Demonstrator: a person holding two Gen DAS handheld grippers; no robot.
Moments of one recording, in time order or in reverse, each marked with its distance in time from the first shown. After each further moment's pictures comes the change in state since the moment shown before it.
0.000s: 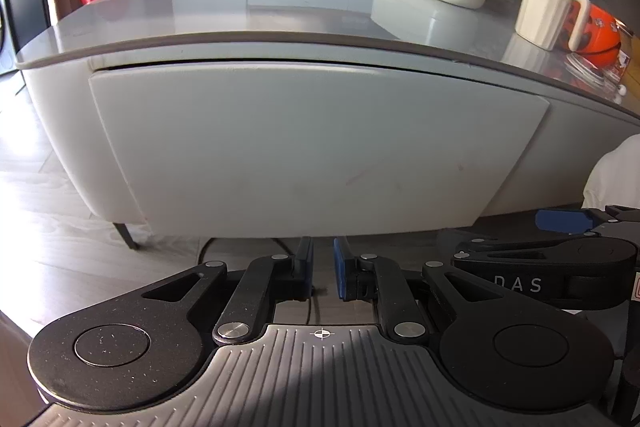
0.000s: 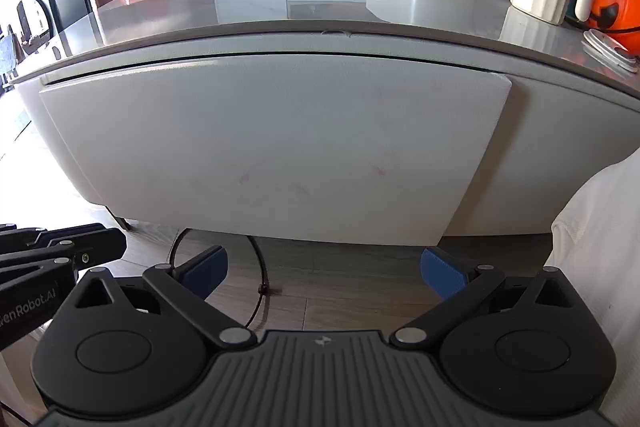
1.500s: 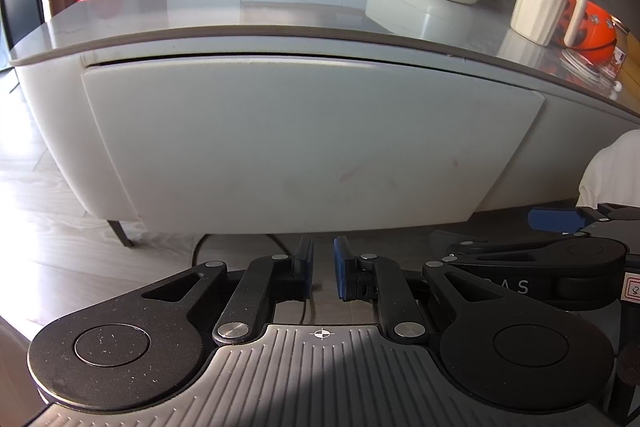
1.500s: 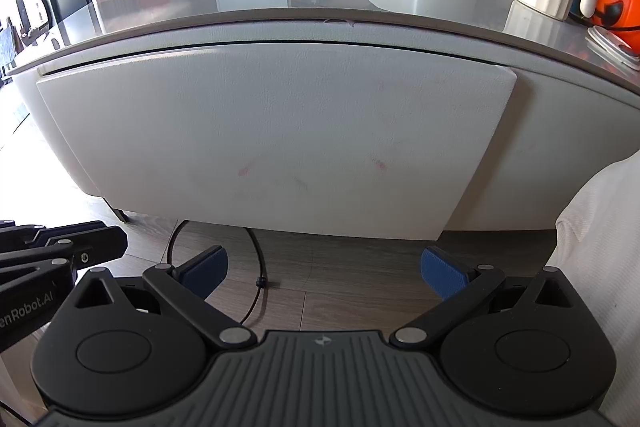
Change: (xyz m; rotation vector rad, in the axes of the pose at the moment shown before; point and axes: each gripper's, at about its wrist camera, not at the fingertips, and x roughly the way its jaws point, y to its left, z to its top) left arm 0.002 -0.002 -0.001 0.000 0.008 -0.017; right arm 0.004 0.002 -0.003 -0.014 0.020 -0.005
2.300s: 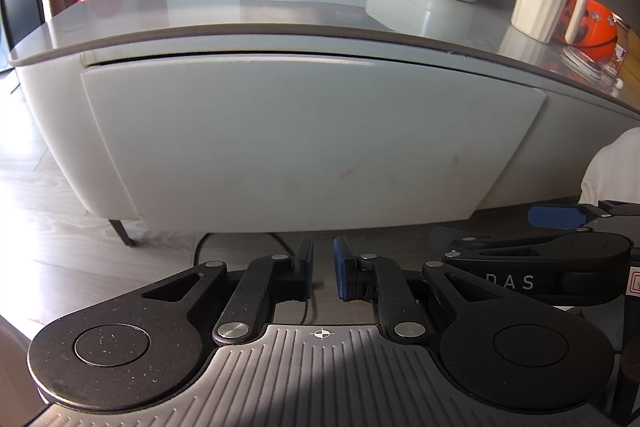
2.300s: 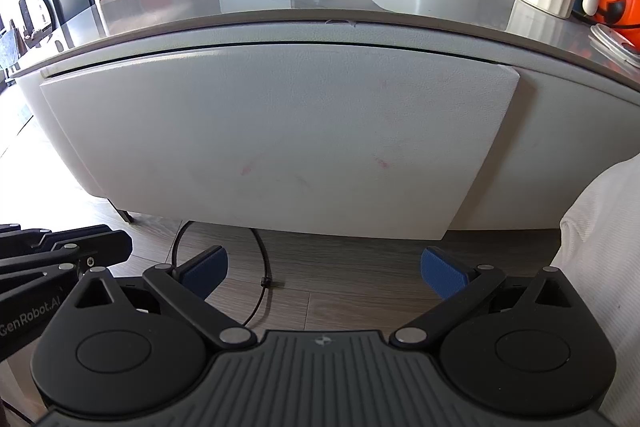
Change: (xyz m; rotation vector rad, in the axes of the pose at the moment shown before) left arm -0.001 -0.002 -0.004 0.001 0.006 0.003; right arm -0.001 0.000 0.002 0.007 0.007 0.014
